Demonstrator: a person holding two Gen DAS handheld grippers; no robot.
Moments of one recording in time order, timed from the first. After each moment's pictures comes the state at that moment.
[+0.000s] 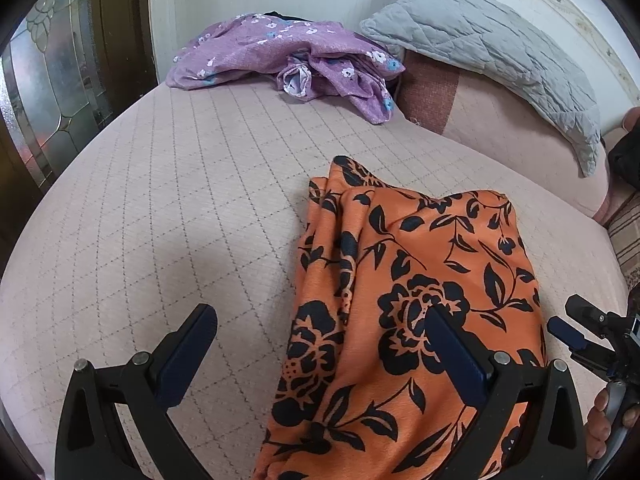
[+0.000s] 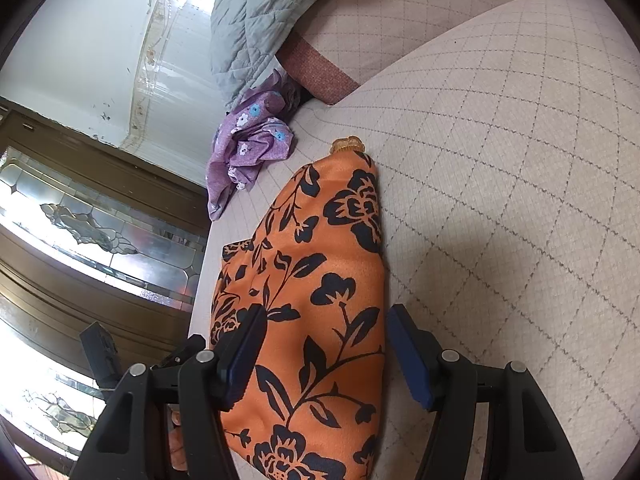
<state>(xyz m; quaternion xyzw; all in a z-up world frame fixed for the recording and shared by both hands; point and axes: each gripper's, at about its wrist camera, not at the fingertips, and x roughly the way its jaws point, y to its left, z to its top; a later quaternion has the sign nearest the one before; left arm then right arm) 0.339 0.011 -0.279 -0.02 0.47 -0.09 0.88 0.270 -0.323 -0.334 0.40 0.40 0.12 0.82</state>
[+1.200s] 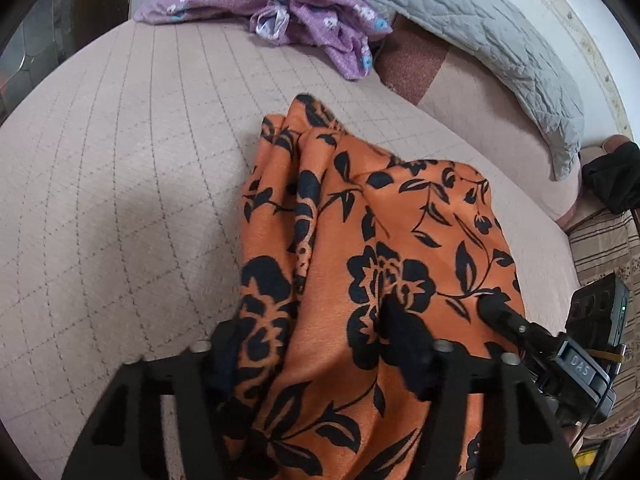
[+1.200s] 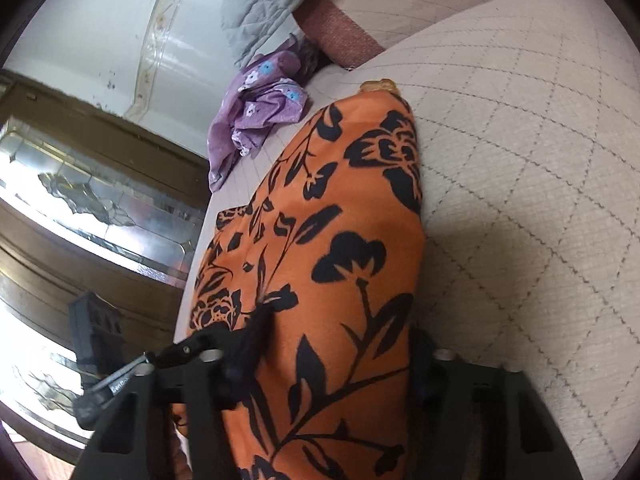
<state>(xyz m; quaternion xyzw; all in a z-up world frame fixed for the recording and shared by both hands) 0.353 0.002 -0.319 -0.10 0.52 -0.16 0.83 0.296 -0.274 -0.360 0.36 0.41 0.15 0.82</state>
